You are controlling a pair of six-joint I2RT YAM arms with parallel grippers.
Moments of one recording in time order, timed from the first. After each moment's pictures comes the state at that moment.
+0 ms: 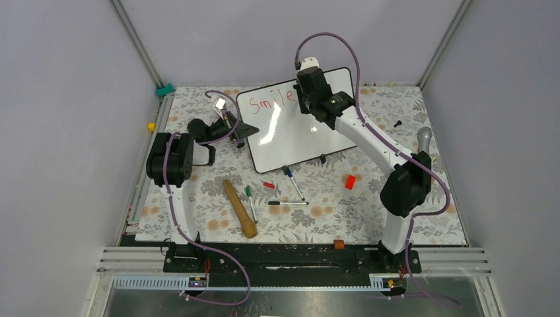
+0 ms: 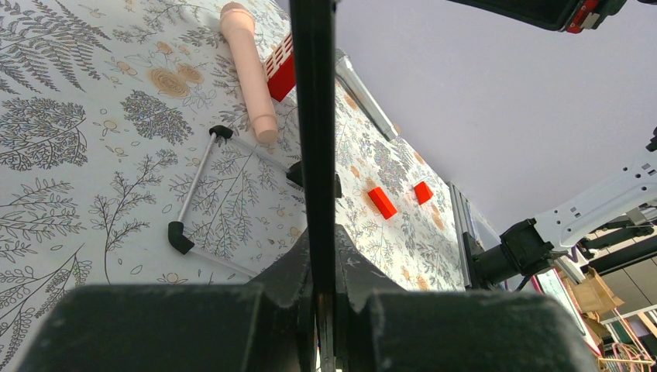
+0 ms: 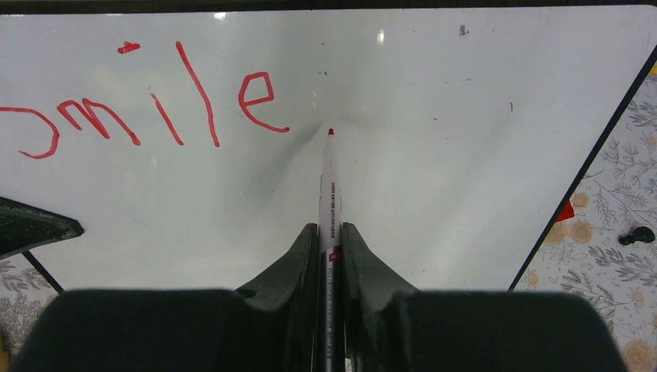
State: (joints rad) left arm -0.04 2.13 0.97 1.44 1.16 -0.98; right arm 0.61 1.86 1.81 -0.57 0.37 0.13
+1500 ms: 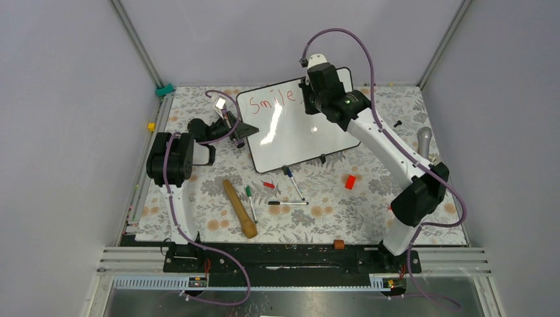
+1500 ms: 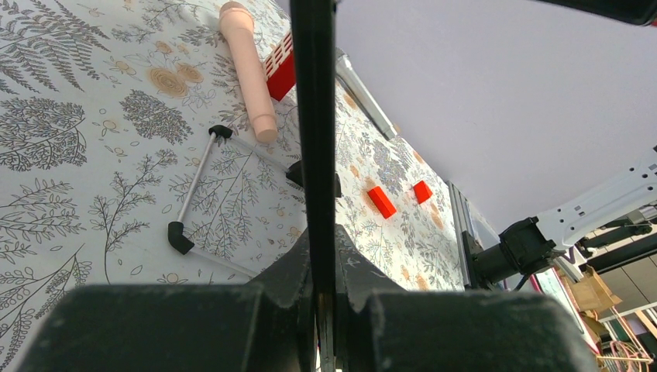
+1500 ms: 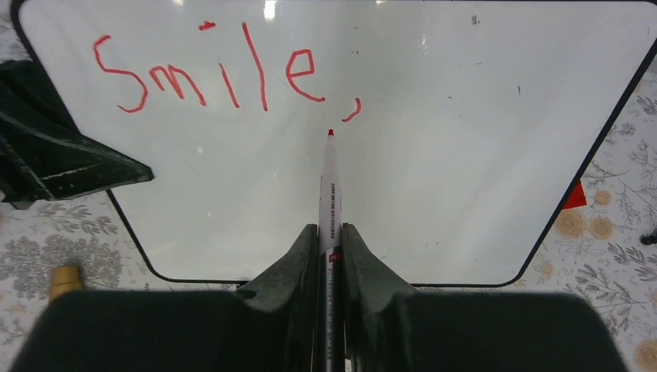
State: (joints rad) left arm -0.04 2.13 0.97 1.44 1.16 -0.99; right arm 0.61 1.76 1.82 -0.67 0.26 0.14
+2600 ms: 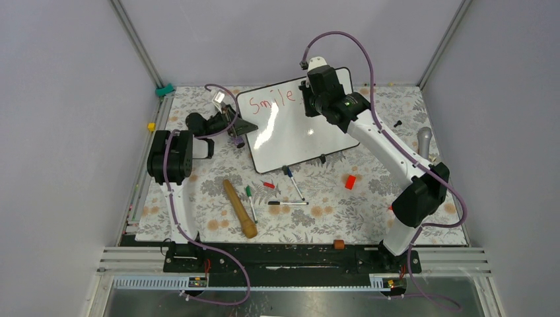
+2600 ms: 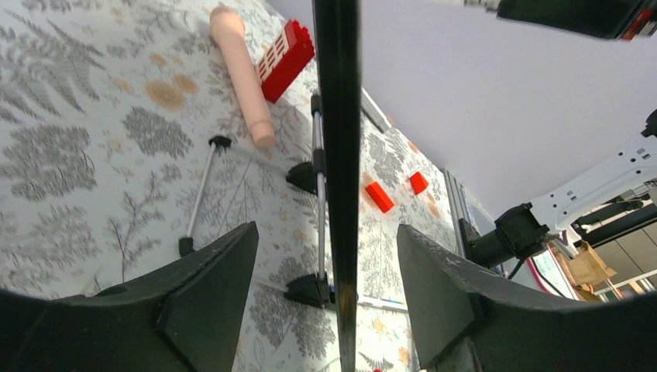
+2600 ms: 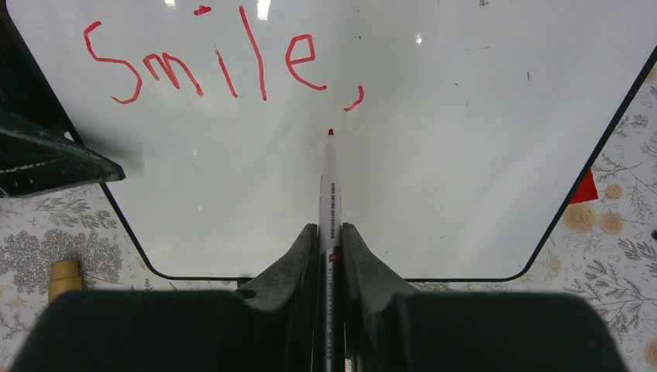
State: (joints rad) left arm -0.02 2.16 1.05 1.43 1.23 -1.02; right arm 0.61 1.73 1.78 -0.65 0.24 0.16
